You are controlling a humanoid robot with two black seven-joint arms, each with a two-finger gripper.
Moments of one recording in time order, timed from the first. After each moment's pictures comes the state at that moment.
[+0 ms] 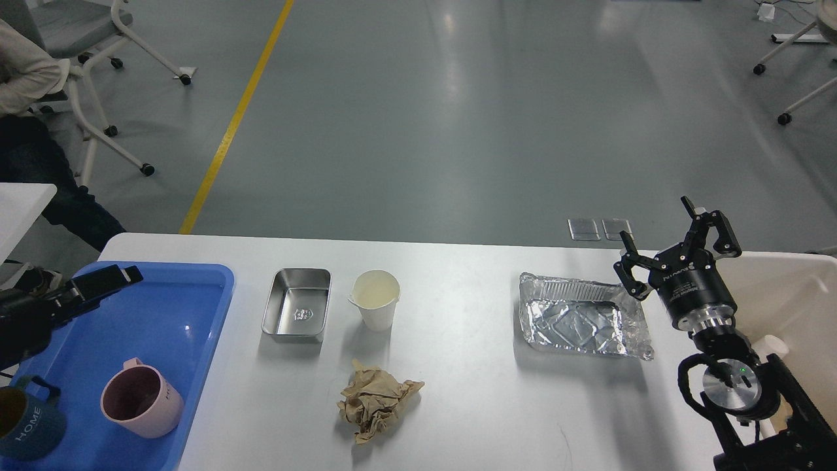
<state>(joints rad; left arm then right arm) -0.49 1.17 -0.44 -1.57 0.89 -0.06 0.07 0.13 -0.16 1.54 1.26 -0.37 0.22 0.10</state>
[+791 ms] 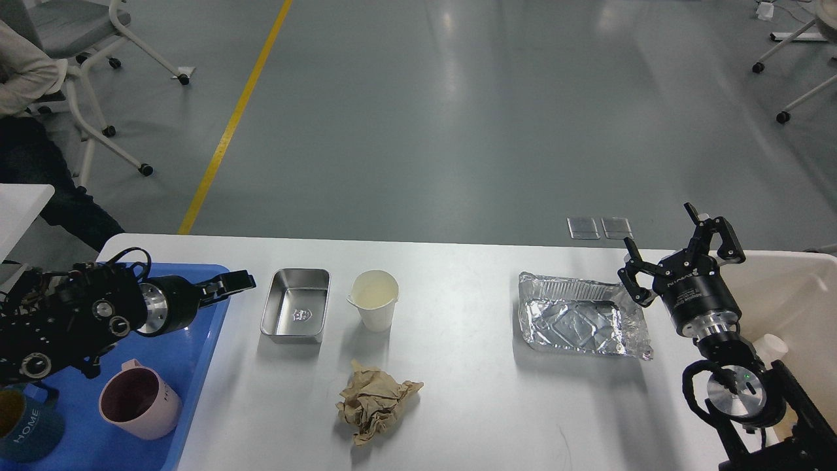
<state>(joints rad) -0.83 0.63 -0.11 -1.05 0.96 -0.18 0.08 0.12 -0.16 1.54 1.26 -0.37 0.22 0.10</state>
